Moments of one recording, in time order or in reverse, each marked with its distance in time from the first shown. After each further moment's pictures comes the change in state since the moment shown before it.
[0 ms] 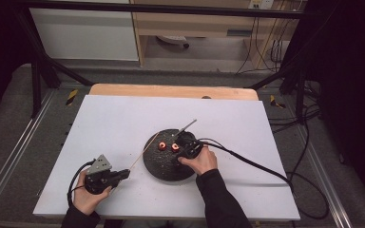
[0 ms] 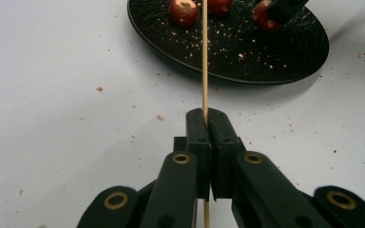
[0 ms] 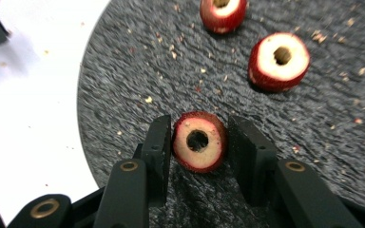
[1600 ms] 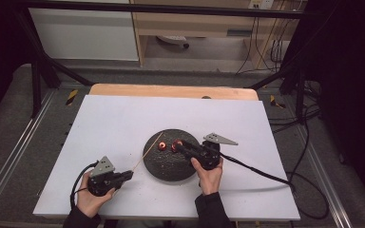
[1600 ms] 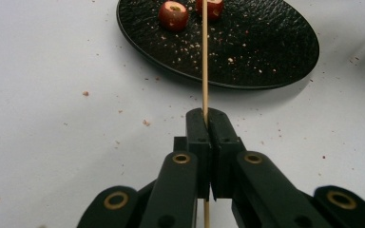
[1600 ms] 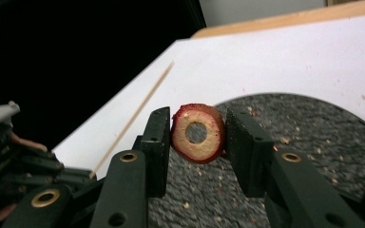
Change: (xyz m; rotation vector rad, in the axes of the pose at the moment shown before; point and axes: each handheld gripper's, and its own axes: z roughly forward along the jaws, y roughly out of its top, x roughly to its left) left arm -0.011 0.001 0.004 -0.014 -0.001 -0.001; right arm -0.003 -0.063 -0.024 -0.828 0.141 0.225
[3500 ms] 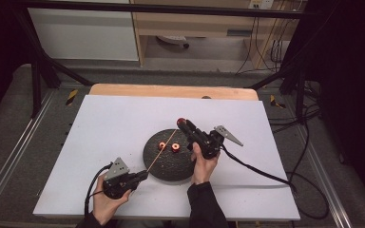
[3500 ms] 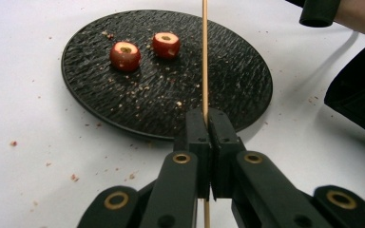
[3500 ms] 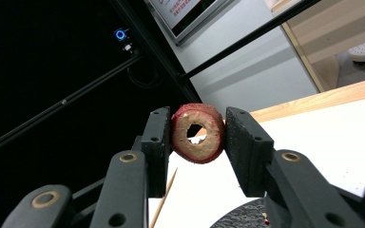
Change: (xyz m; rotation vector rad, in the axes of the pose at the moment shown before) left arm -0.041 0.020 0.019 -0.084 -0.026 -0.016; right arm -0.007 0.019 0.012 -0.381 0.021 0.142
